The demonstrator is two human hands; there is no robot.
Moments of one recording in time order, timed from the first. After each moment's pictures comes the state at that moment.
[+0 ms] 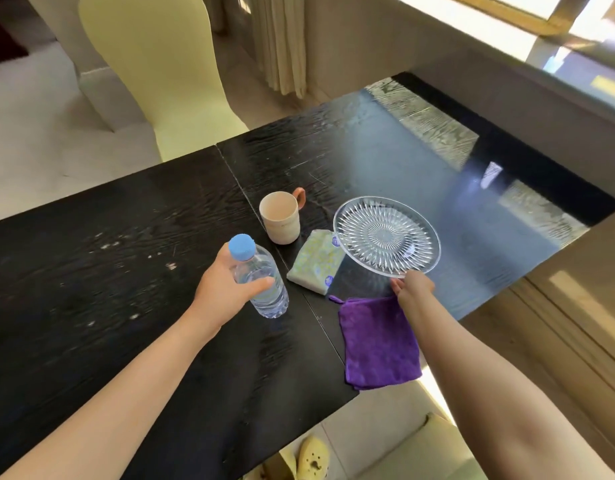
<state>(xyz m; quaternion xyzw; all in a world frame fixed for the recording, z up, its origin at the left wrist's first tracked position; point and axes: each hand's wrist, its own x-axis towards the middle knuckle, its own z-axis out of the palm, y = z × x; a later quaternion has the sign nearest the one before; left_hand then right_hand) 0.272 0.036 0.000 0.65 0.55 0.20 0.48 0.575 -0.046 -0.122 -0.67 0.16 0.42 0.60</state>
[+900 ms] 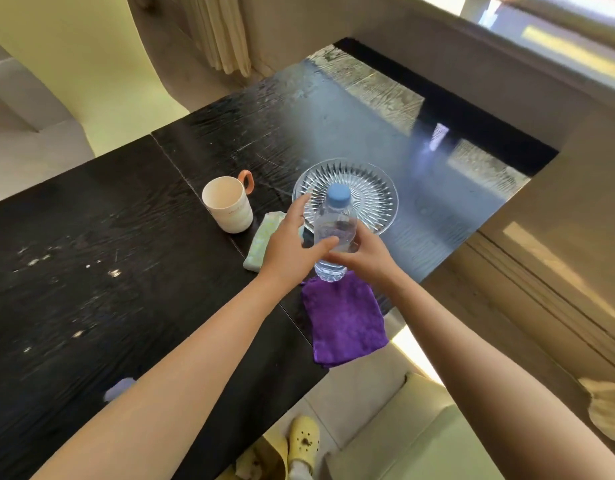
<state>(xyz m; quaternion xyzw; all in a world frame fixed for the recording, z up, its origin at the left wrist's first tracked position) 0.418 -0.001 -0.015 0.74 0.39 0.18 0.51 0.552 -0.078 -0.063 -0.69 -0.36 0.39 0.49</state>
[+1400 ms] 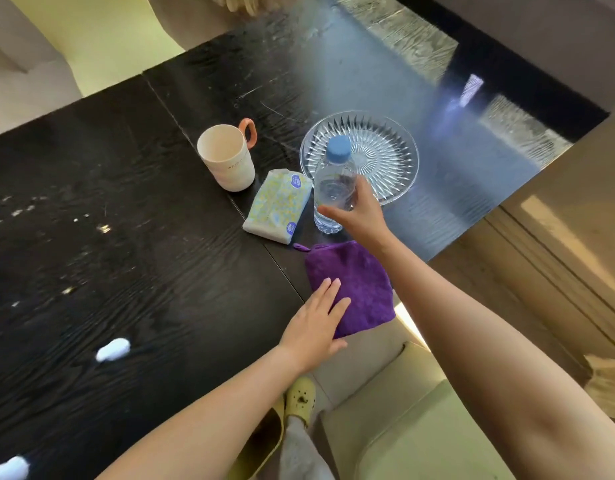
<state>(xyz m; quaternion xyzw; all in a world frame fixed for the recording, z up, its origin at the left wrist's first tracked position) 0.368 -0.102 -0.155 0.95 0.21 -0.18 0.17 0.552 -0.043 -0.109 -0.74 -0.36 0.31 0.47</state>
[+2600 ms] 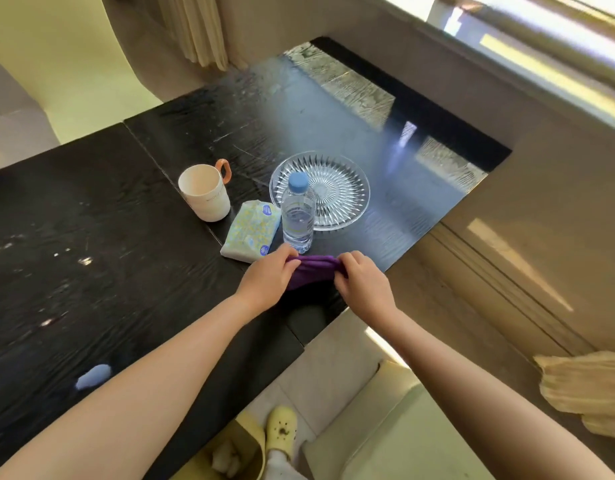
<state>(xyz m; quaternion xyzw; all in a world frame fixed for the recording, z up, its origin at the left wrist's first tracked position) 0.389 -0.030 -0.061 0.87 0.34 0.04 0.36 0.532 -0.156 -0.079 -0.85 -0.49 0.11 0.16</state>
